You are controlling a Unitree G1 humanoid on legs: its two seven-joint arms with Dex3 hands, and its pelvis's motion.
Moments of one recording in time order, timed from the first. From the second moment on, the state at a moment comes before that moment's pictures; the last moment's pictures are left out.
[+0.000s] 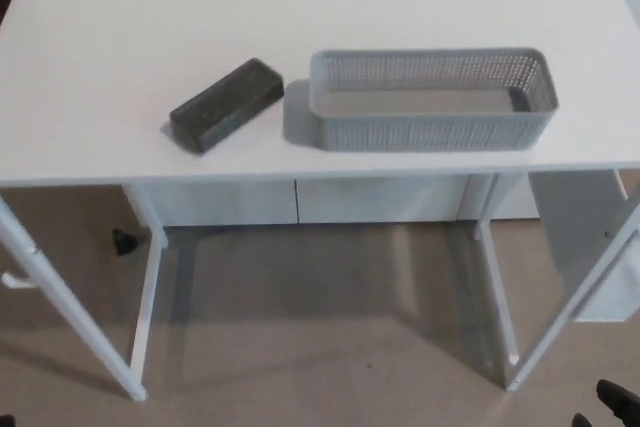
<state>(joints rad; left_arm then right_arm) 0.12 0.44 0.35 0.91 -0.21 -0.04 -0.43 0.02 -0.18 -0.27 0.92 0.16 -0.13 0.19</state>
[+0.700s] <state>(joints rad) 0.12 0.45 0.31 0.92 -0.21 -0.05 -0.43 0.01 -0.18 -0.24 0.93 0.16 -0.13 0.18</state>
